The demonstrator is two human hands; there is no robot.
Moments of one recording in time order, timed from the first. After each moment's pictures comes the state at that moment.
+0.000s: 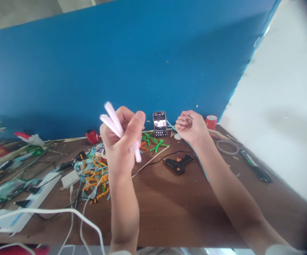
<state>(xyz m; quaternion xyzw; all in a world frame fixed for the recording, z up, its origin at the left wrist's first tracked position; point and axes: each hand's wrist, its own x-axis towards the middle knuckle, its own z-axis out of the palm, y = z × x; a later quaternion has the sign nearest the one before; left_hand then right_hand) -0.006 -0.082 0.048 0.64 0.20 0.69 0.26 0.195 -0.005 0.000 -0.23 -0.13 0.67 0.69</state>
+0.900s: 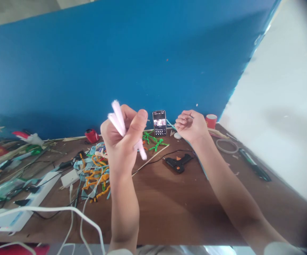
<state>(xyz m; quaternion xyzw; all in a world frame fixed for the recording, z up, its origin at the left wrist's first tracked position) -0.005 -0.075 0.045 0.63 0.19 0.71 0.25 0.194 -0.004 -0.001 -0.22 -0.12 0.67 0.69</state>
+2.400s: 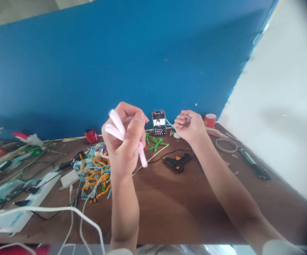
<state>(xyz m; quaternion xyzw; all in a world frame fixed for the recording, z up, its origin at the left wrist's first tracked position) -0.003 -0.090 0.052 0.65 0.21 0.67 0.27 0.192 -0.002 0.000 -0.24 -0.12 0.66 0.70</state>
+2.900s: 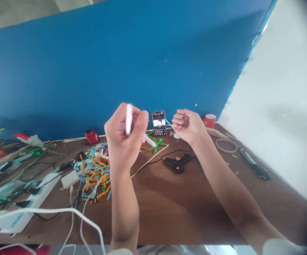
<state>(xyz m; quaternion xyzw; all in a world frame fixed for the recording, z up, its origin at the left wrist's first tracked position) -0.010 -0.076 0.047 0.68 0.29 0.65 0.16 0.187 -0.016 0.009 -0.22 -0.23 0.67 0.67</state>
